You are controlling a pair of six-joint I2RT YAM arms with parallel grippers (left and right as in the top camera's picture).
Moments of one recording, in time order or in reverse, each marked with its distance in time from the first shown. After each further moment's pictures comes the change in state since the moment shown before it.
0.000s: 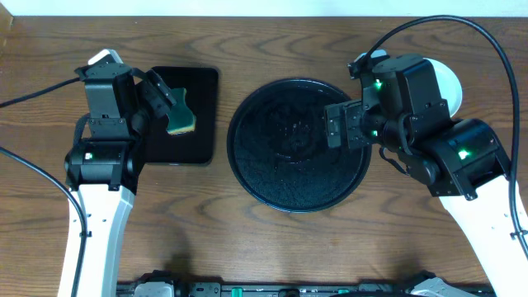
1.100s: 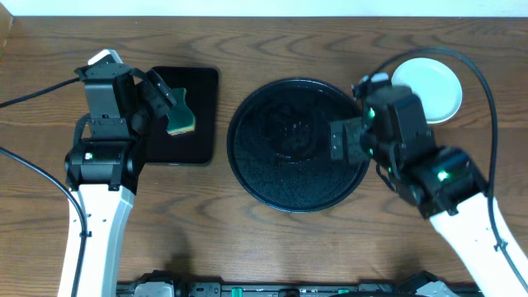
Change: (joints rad) left arm 0.000 0.000 0.000 -0.002 0.000 0.000; right arm -0.015 -0.156 -0.418 0.303 0.102 0.004
